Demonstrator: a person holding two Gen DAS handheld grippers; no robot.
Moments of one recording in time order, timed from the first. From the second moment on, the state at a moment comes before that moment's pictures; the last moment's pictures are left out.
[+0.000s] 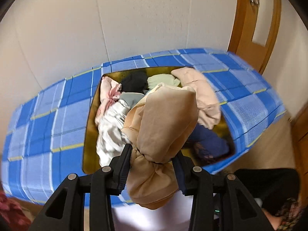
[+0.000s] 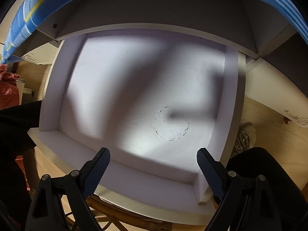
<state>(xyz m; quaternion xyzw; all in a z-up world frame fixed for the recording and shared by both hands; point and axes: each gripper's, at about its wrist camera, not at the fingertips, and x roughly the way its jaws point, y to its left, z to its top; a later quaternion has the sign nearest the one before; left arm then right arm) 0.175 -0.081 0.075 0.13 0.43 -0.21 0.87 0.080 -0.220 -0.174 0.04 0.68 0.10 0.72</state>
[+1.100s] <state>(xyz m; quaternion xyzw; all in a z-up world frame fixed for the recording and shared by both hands) 0.205 -0.089 0.055 0.18 0.46 -0.27 0.82 0.079 -0.217 -0.172 0.04 0.68 0.11 0.72</state>
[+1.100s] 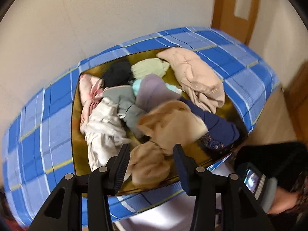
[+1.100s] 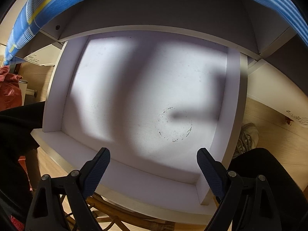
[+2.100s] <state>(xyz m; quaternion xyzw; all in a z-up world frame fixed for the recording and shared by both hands) 0.204 -0.135 0.022 0.24 0.49 -0.24 0.80 0.082 -0.213 -0.160 0.03 0.67 0.11 0.74</state>
